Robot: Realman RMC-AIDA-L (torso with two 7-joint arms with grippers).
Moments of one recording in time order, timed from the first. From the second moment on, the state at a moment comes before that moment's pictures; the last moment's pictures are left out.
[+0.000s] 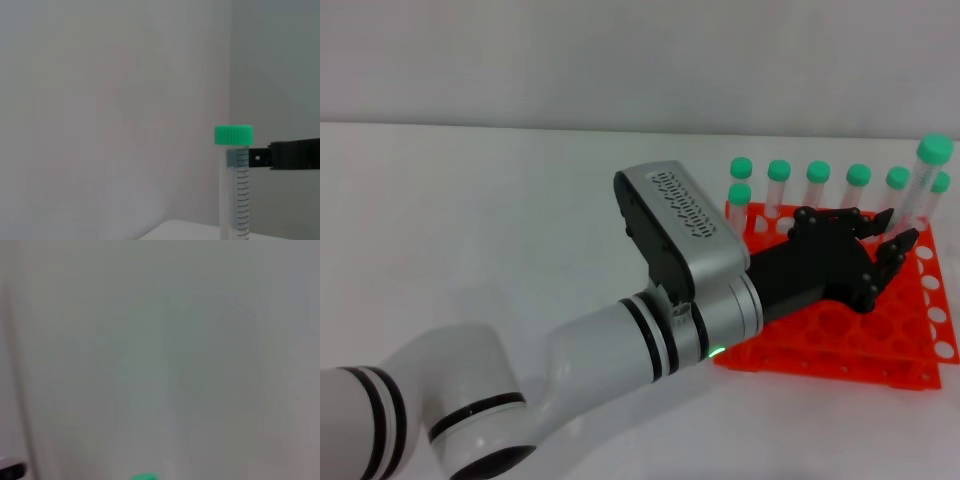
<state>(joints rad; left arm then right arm) -0.85 -2.11 2.84 0.55 -0.82 0.85 -0.26 0.35 1.87 -0.71 -0.55 1.77 1.68 -1.89</state>
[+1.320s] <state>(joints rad) -0.83 -2.11 2.84 0.58 -0.76 0.85 -0.27 0.43 1.93 -0.77 -0.56 1.69 1.74 -1.88</state>
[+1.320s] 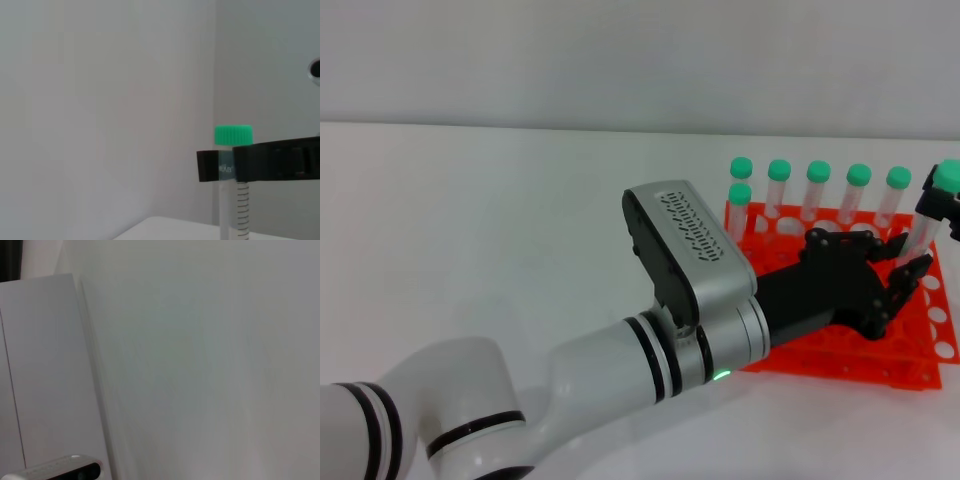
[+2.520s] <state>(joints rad) -0.62 -2.11 2.76 0.58 -0.77 0.94 0.01 0.42 1.93 -0.71 -0.55 1.70 1.74 -1.90</state>
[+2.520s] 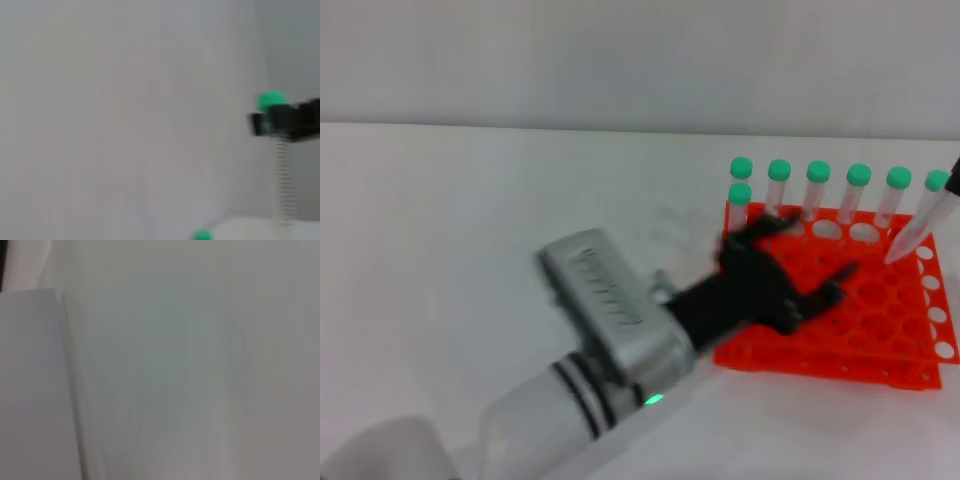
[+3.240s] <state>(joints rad) -0.26 -2.10 2.54 0.39 -0.97 1.31 -0.02 0.61 2.01 -0.82 -0.46 1.69 1.47 -2.04</state>
